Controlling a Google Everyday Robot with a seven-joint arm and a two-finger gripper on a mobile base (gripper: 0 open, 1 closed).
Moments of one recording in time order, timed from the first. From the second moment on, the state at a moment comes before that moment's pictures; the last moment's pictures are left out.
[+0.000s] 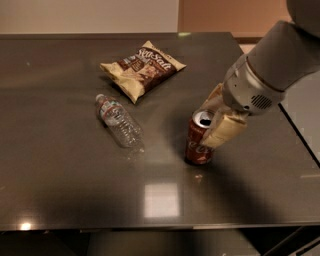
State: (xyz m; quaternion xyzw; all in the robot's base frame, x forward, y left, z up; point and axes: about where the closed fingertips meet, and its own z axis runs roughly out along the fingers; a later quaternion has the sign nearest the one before) arm 0.447 -0.107 0.916 -0.66 0.71 0.10 0.20
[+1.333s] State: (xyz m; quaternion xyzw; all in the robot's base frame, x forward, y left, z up) arm 0.519 -0.063 0.941 -0.68 0.69 0.11 0.23
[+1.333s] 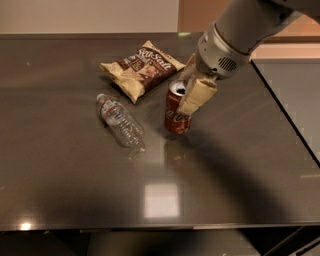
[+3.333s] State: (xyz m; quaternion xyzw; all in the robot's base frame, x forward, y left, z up) arm 0.547 -0.002 0.916 -0.72 0.64 0.13 0.22
